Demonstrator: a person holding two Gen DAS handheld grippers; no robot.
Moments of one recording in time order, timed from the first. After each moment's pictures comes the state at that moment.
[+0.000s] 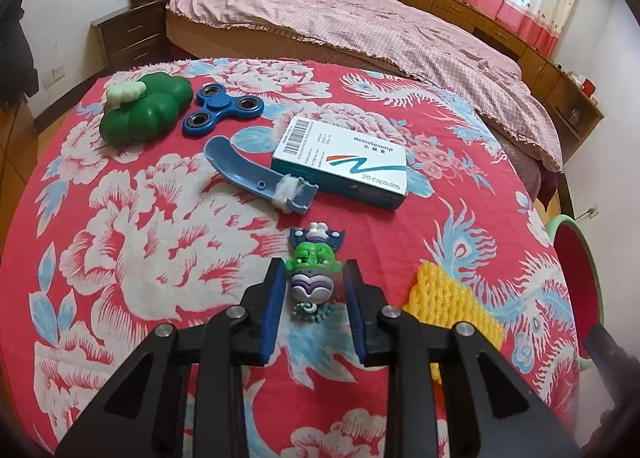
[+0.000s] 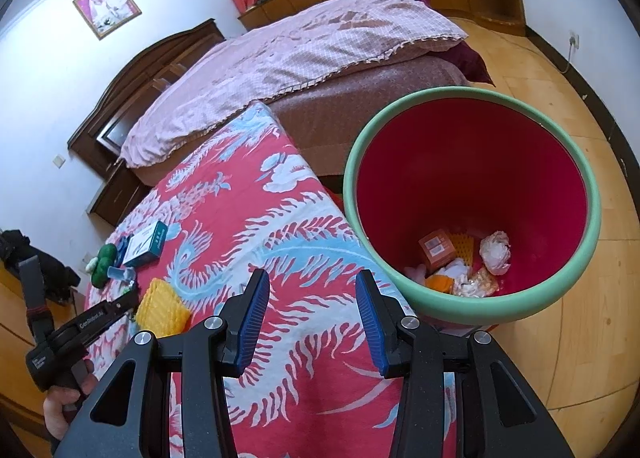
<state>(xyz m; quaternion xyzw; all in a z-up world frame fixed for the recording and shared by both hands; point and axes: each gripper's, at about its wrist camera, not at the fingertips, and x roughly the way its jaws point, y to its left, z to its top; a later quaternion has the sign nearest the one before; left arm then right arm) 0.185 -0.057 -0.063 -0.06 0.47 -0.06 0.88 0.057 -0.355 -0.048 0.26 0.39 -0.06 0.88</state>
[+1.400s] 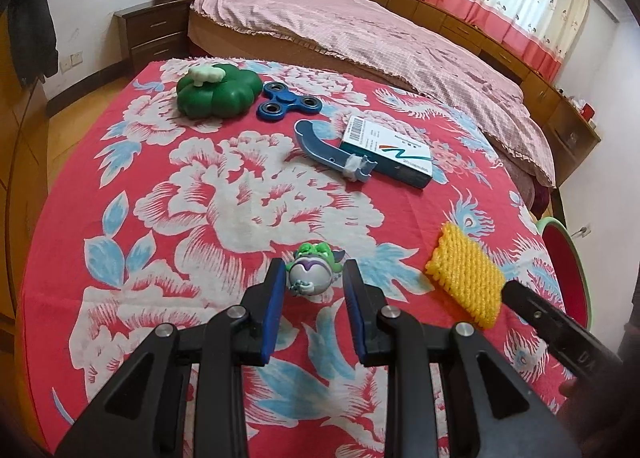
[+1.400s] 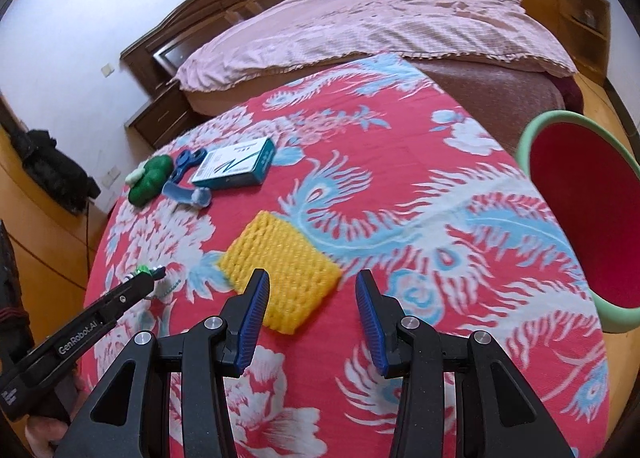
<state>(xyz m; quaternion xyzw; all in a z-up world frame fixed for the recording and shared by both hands) 0.131 -0.002 -0.050 -0.10 0.45 -0.05 0.89 0.107 -0.222 -0.052 0.16 0.44 0.05 0.88</state>
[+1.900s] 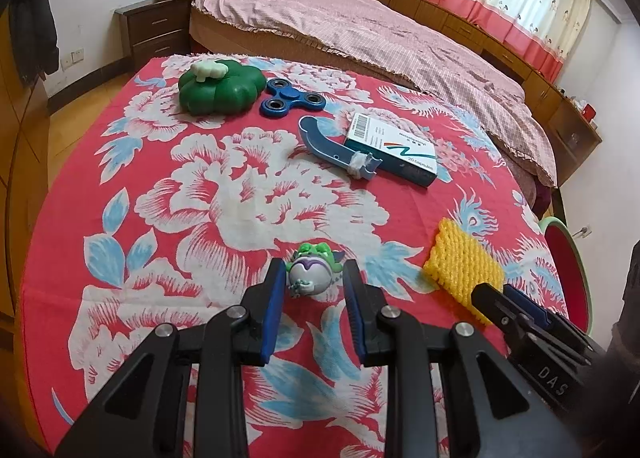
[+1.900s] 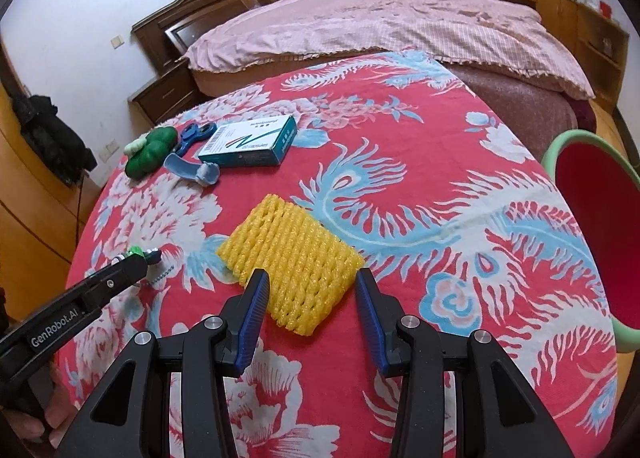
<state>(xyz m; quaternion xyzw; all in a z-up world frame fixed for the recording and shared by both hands) 0.132 0.000 -0.052 -0.10 0.45 -0.05 0.89 0.115 -0.196 -0.064 0.10 0.44 0.06 0.89</state>
